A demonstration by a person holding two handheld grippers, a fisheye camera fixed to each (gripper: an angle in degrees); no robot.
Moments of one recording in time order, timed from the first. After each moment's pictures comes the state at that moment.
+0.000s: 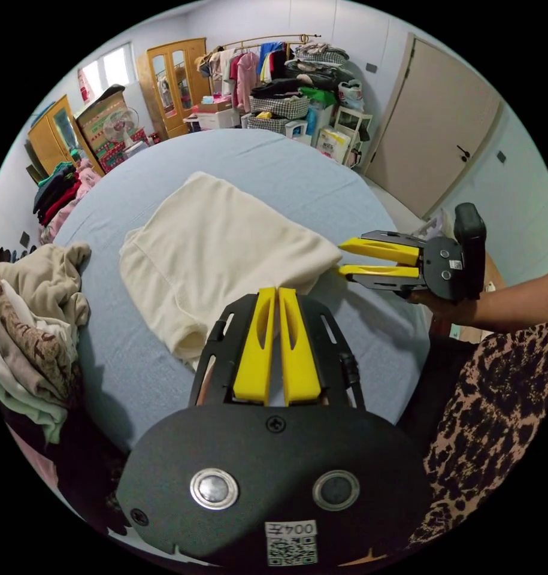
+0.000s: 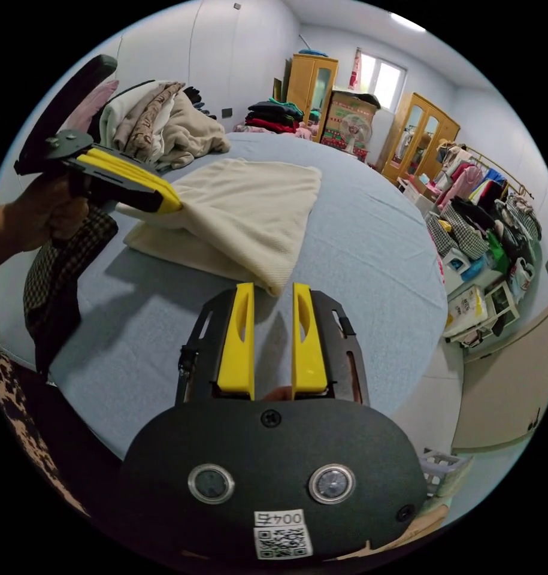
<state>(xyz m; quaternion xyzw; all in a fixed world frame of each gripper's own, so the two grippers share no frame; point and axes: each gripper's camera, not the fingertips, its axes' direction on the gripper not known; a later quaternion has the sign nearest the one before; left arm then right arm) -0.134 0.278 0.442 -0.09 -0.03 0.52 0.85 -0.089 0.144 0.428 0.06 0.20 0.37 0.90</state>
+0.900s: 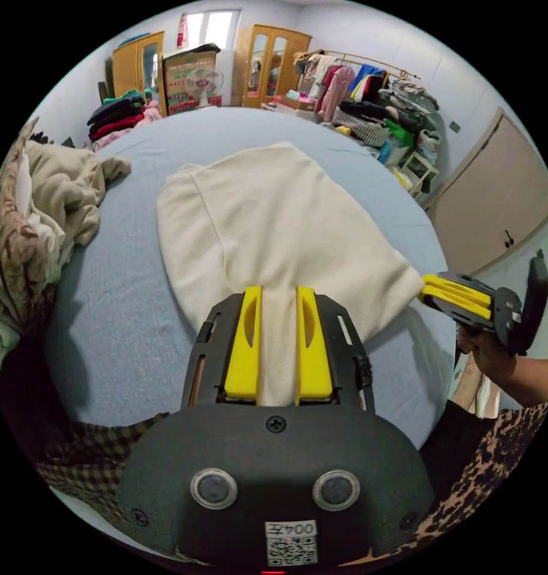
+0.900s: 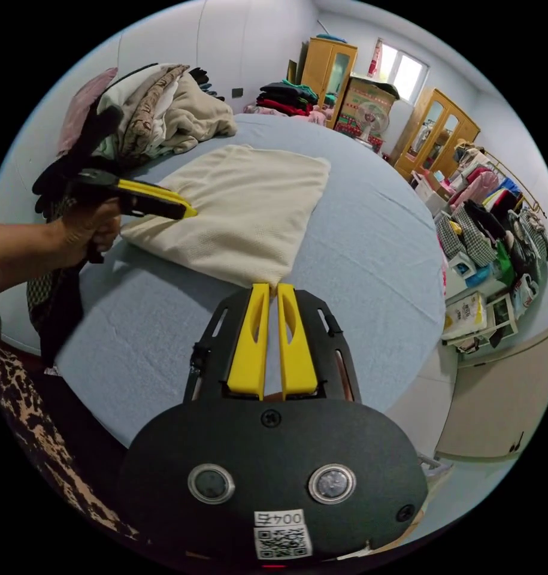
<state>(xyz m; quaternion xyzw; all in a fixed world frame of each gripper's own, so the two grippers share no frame) -0.270 0.171 0.496 -0.04 -0.02 0.35 0.93 0.002 0.165 0.383 0.02 0.18 0.35 0.92</state>
